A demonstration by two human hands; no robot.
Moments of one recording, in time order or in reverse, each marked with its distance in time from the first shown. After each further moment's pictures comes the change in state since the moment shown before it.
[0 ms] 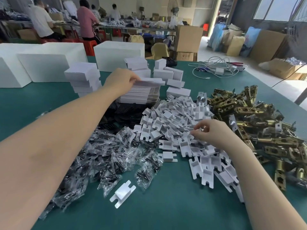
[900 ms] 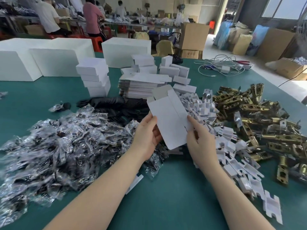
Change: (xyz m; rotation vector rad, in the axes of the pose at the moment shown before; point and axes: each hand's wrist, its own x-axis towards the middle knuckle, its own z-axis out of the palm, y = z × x) left_hand -0.158 0.091 0.071 -1.834 -0.012 -0.610; right_hand -0.050 -0.042 0.078 0.472 0.385 -0.161
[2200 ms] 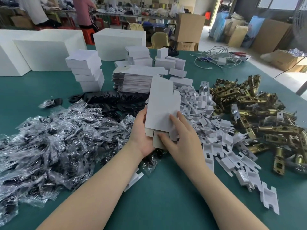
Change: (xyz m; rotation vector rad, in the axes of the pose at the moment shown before) left_hand 0.009 -0.005 -0.008 -0.268 -0.268 -0.300; right_hand -0.022 -0.025 0.021 -0.268 -0.124 -0.071
